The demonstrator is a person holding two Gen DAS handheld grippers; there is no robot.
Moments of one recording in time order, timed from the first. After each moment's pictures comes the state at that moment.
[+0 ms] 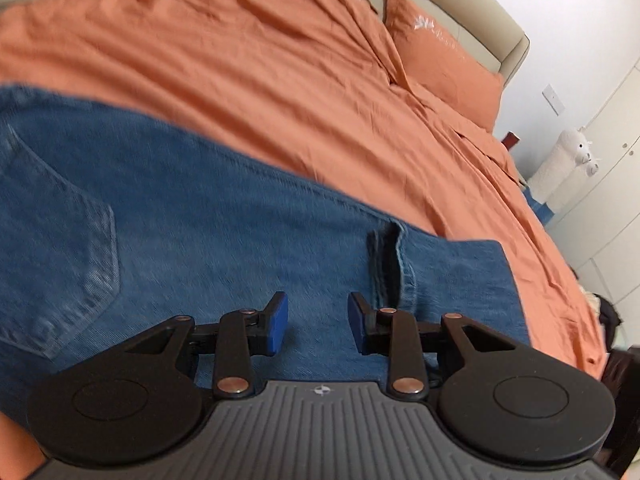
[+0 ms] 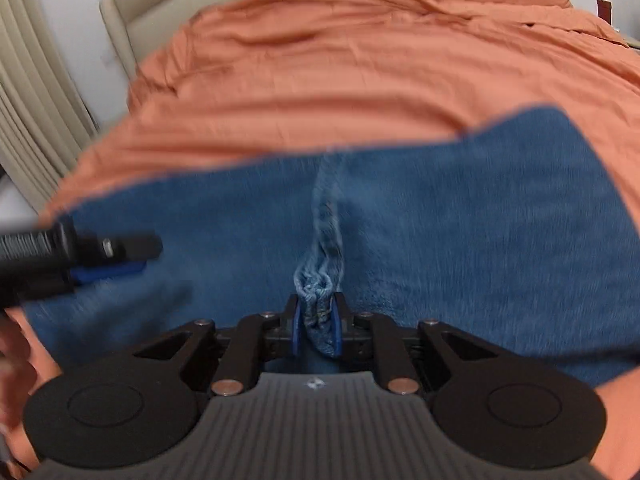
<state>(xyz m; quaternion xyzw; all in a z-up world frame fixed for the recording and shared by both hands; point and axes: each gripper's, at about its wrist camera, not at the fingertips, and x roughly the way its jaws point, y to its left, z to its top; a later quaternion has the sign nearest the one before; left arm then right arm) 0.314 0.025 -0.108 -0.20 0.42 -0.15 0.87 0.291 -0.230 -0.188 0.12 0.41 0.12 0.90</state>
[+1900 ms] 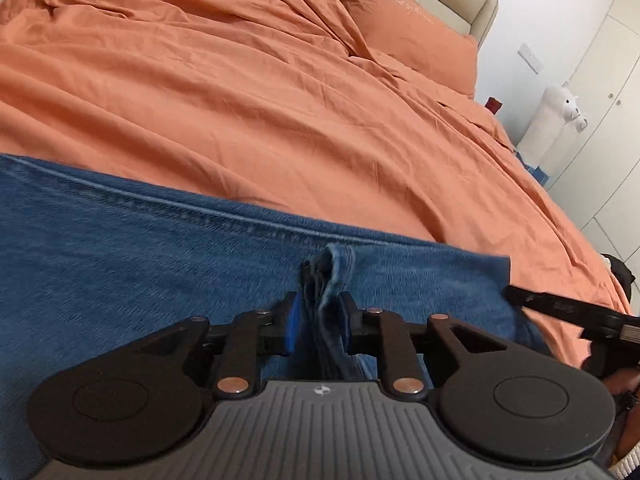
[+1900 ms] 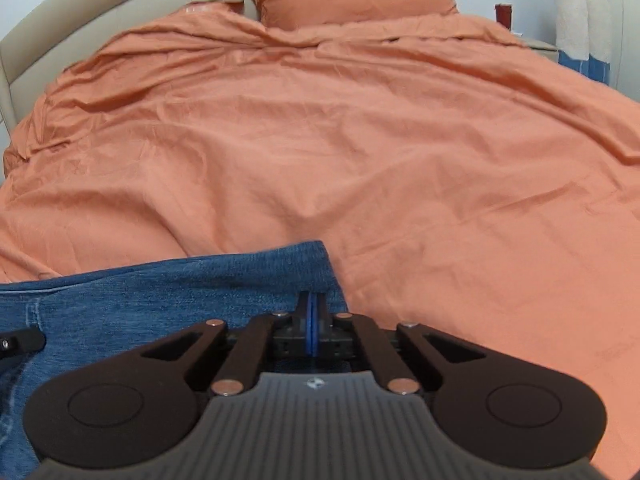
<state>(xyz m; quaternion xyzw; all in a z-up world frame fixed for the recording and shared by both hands) 0.382 -0.050 -0.144 -0.13 0.41 -0.18 0.89 0.384 -0.397 -0.196 0.12 0.35 -0.04 0.93</state>
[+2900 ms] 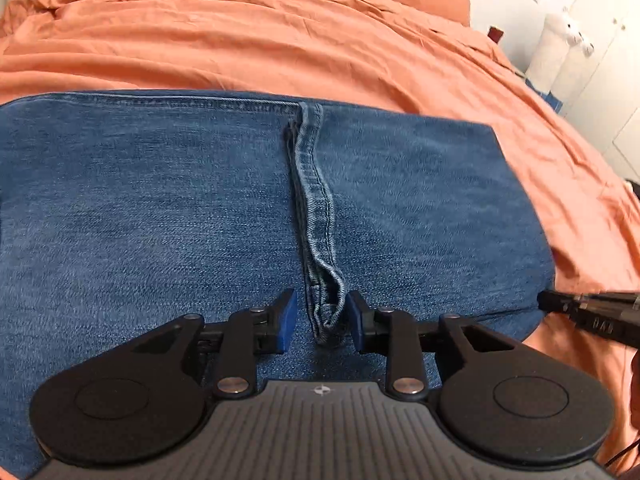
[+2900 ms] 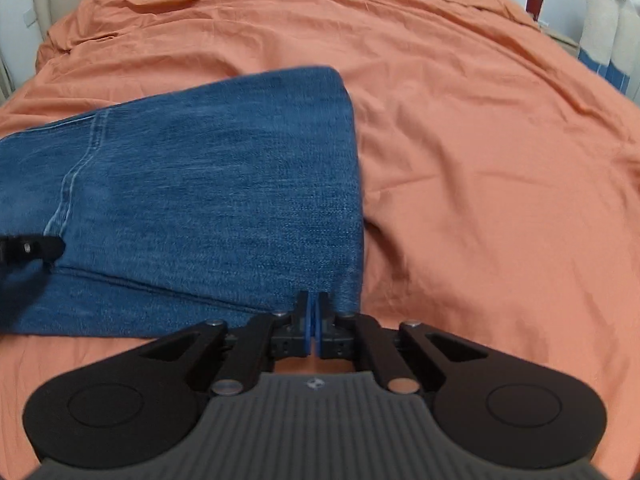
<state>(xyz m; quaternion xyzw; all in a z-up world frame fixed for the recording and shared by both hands) 0.315 -0.078 -0.153 -0.03 0.47 -0.17 0.87 0.270 -0.381 -0.206 0.05 0.46 0.00 0.88</state>
